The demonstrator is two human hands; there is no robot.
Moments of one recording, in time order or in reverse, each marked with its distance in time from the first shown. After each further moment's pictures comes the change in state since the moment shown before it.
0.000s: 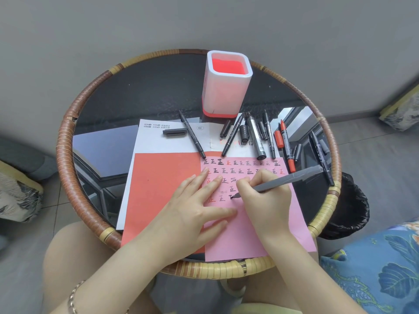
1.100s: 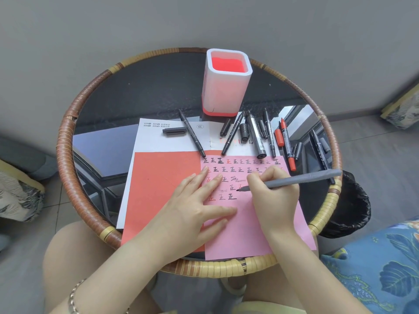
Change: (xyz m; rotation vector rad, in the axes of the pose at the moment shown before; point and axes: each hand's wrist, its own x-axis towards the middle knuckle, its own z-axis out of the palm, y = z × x) left_hand 0.000 -0.001 0.000 -0.031 -0.013 -0.005; right_hand 0.003 -0.005 -0.007 0.148 0.035 0.104
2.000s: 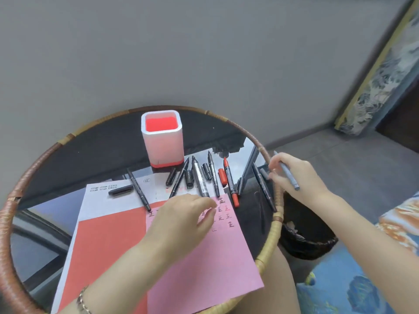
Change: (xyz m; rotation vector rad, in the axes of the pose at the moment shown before) left_hand 0.097 0.056 -0.028 -0.066 0.154 -0.050; right_hand 0.141 0.017 -0.148 -0.659 -0.246 -0.311
